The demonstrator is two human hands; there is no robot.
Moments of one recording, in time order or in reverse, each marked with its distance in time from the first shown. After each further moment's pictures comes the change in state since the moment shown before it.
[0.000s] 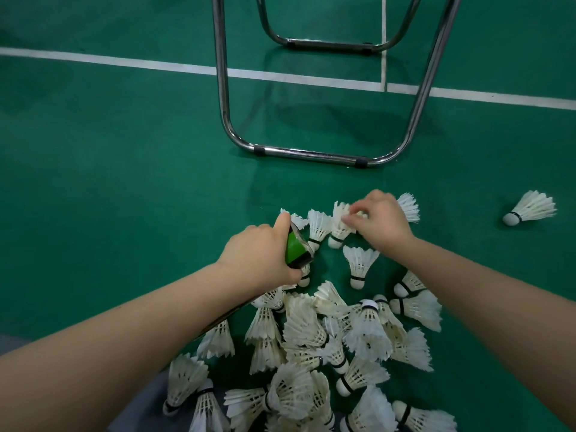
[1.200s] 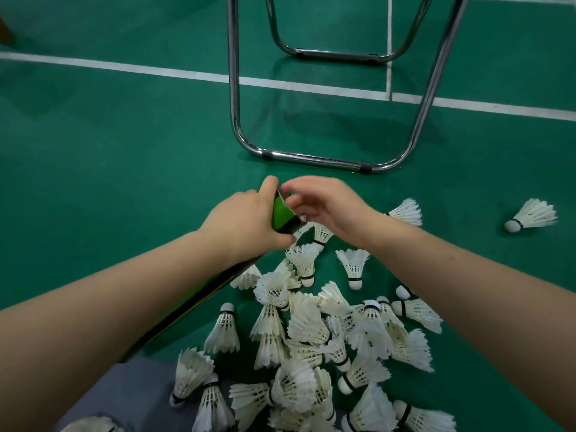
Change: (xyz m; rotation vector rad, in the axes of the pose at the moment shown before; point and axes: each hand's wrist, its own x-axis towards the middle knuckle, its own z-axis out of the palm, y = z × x) left_hand -0.005 -0.020 -0.044 -0.069 0.207 0.007; right_hand -0.013 -0.112 -0.023 1.066 -0.433 0.028
